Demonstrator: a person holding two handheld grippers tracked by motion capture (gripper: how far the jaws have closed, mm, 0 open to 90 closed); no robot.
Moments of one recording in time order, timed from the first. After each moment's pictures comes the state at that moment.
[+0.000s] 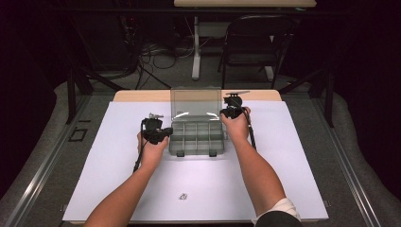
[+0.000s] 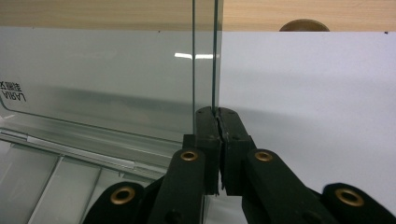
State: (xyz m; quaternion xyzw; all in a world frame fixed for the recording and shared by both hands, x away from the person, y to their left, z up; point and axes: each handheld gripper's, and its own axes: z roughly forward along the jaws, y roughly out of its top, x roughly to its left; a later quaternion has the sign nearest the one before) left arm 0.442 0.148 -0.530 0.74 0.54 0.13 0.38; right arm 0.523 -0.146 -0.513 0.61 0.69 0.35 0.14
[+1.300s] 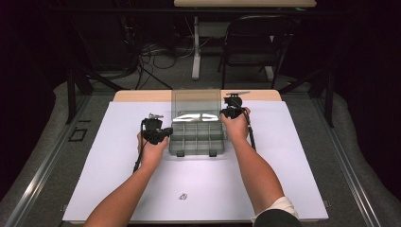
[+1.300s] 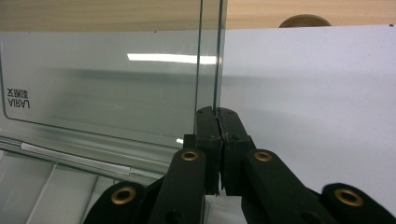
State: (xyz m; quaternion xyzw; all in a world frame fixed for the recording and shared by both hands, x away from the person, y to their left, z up) left arm 0.442 0.149 -0.531 0.74 0.54 0.13 0.38; right arm 0.527 -0.147 -0.518 0.62 0.69 0.35 0.14
